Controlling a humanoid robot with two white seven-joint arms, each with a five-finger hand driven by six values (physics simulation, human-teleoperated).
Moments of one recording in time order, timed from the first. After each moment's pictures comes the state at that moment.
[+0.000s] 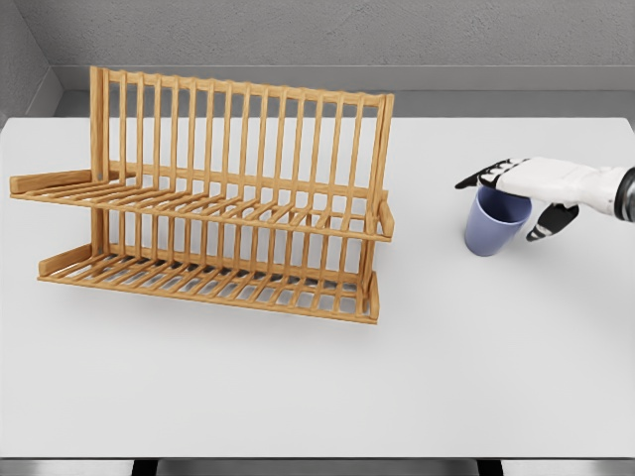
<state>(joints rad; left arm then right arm) -0.04 0.00 -0.08 0.04 -0.06 -0.07 -0.18 -0.65 -0.93 0.66 -1.49 0.27 -0.34 0.61</state>
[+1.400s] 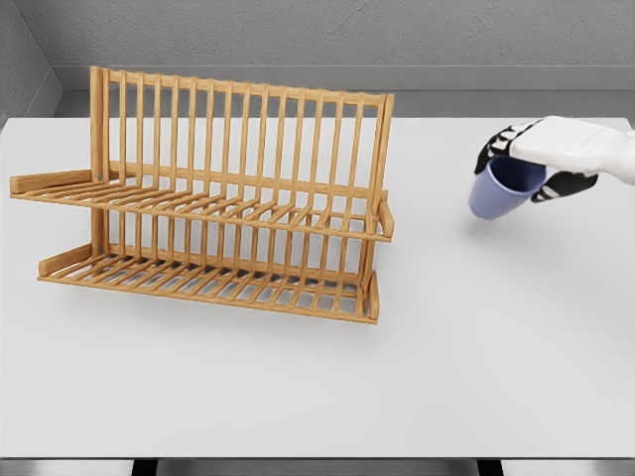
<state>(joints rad) -0.04 0.00 -0.08 0.04 -0.06 -0.07 -0.18 -0.69 -0.98 0.59 -1.60 0.26 -0.34 0.61</state>
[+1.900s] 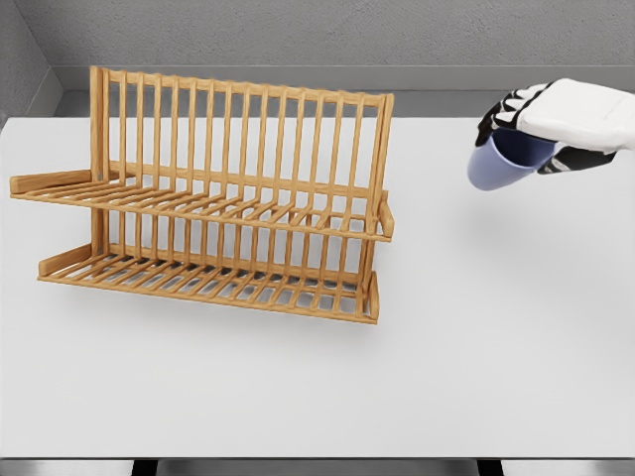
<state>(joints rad) -0.04 0.00 -0.08 0.04 -0.06 -0.07 -0.18 -0.69 -1.02 0.49 -1.74 0.26 -0.35 0.61</state>
